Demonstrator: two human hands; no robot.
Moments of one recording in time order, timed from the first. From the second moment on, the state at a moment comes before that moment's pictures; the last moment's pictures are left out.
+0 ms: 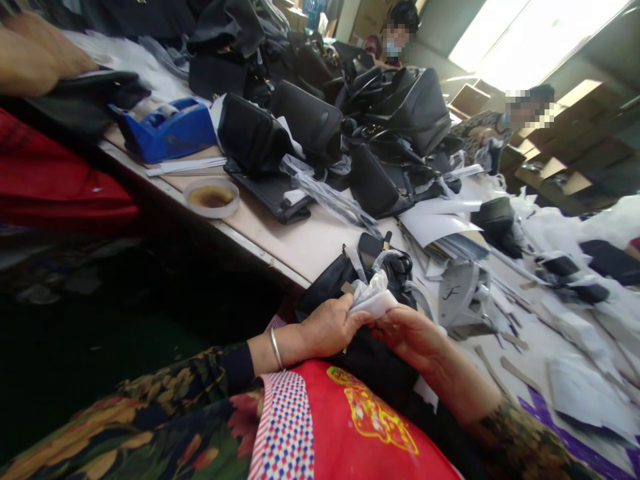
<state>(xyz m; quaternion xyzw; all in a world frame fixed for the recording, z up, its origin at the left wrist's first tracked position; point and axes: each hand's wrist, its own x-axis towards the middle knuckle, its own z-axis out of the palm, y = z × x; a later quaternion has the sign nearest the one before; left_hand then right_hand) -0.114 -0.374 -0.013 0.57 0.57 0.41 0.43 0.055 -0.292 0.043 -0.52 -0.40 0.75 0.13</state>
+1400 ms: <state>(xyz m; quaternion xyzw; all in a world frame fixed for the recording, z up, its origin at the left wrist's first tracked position) -0.114 -0.368 -0.016 0.38 0.44 0.45 0.68 0.059 -0.259 0.082 -0.04 -1.00 0.04 0.06</state>
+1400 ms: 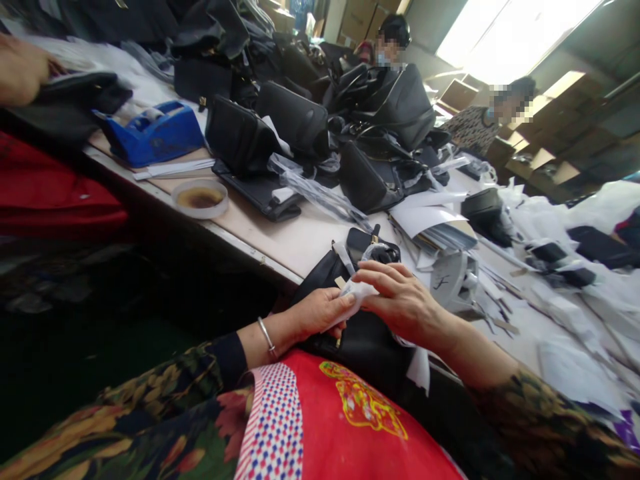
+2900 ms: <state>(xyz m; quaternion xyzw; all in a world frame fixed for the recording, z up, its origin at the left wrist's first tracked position) -0.105 -0.369 -0.013 0.37 0.48 0.44 0.66 0.056 -0.251 0.053 -0.07 -0.95 0.29 0.10</state>
